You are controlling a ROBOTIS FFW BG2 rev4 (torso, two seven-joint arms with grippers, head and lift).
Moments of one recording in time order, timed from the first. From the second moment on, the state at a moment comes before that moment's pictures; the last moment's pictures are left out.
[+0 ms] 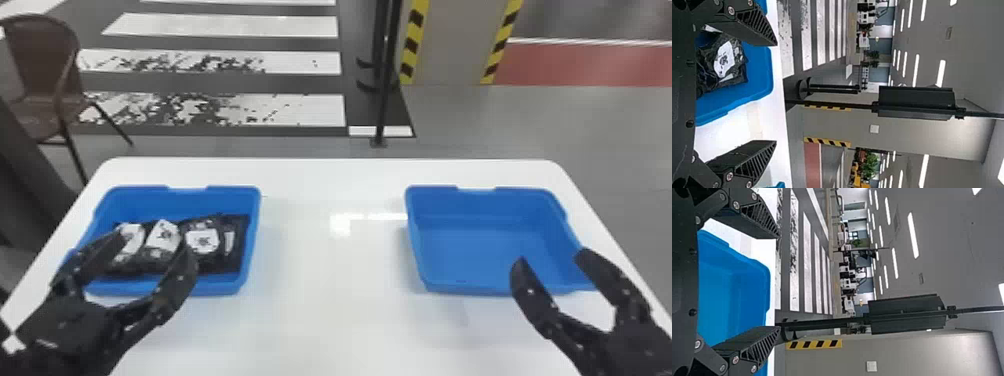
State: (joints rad) left arm 0.68 0.02 0.24 -2.36 0.16 0.21 -0.42; right arm 0.71 0.00 -0.25 -2.20 -0.25 -0.05 0.44
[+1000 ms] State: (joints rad) left arm 0.36 0.02 0.24 -2.20 -0.04 0.61 -0.33; right arm 0.71 0.00 -0.25 -2.19 -0.25 -0.05 0.44
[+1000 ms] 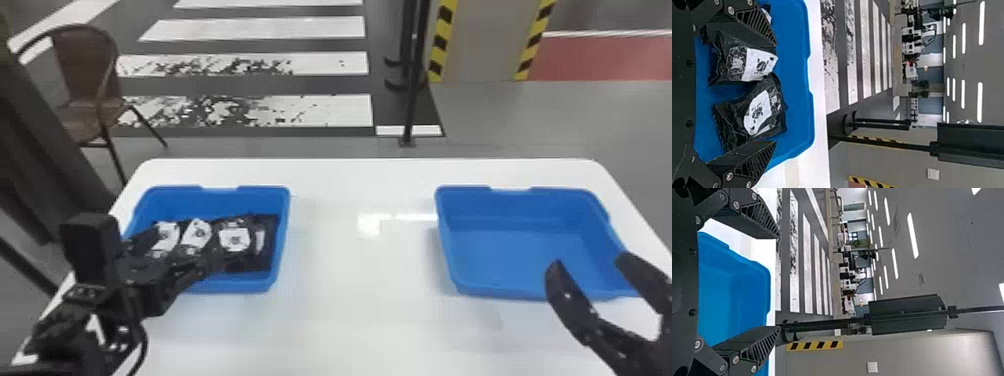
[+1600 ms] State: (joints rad) left arm 0.15 0.06 0.17 -1.99 -0.03 0.80 -0.32; right arm 0.70 0.00 -0.23 -2.19 -0.25 -0.05 0.44
